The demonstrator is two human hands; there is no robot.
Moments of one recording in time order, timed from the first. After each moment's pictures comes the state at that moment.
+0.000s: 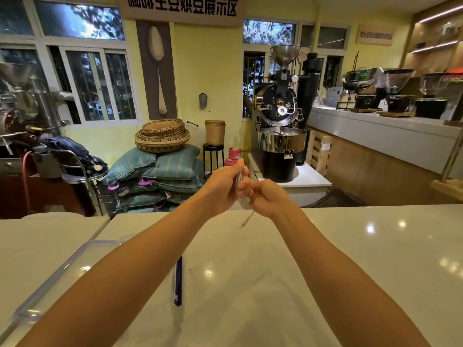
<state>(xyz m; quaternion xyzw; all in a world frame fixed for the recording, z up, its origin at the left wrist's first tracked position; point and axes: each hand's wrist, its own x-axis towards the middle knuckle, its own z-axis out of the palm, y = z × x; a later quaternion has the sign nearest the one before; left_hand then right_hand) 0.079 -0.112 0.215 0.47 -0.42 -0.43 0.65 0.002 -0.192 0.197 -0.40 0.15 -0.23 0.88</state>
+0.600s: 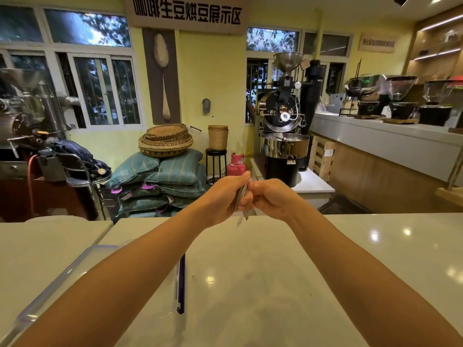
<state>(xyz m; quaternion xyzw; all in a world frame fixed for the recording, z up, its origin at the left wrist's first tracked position) 0.078 -0.098 0.218 0.53 -0.48 -0.41 0.57 -0.005 -0.195 0.210 -0.60 0.17 -0.21 0.75</state>
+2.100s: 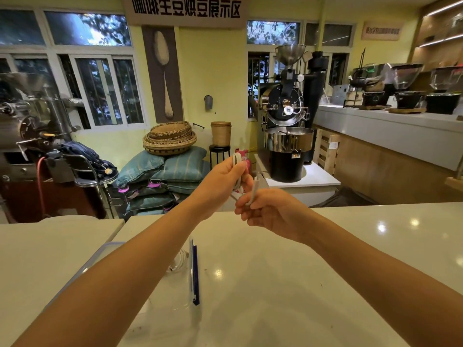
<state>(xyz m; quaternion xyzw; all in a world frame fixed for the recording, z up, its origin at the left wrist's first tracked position) 0.078 -0.064 0.235 0.58 -0.55 -0.19 0.57 -0.039 -0.143 0.210 -0.65 0.06 -0.11 0.75</state>
